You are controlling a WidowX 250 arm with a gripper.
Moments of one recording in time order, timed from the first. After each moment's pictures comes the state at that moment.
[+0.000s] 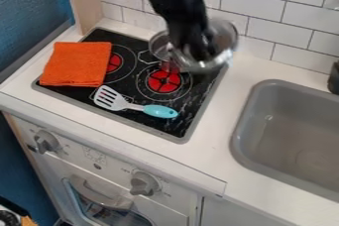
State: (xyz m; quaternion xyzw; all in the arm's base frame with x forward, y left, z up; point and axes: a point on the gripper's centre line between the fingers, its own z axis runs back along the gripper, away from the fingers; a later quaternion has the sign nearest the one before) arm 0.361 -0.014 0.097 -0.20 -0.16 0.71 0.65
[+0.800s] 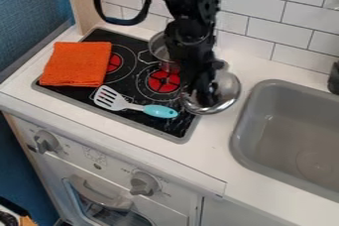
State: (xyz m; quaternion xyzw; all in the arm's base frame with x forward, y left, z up) arm 0.360 -0.011 0.028 -0.14 -0.11 0.72 0.67
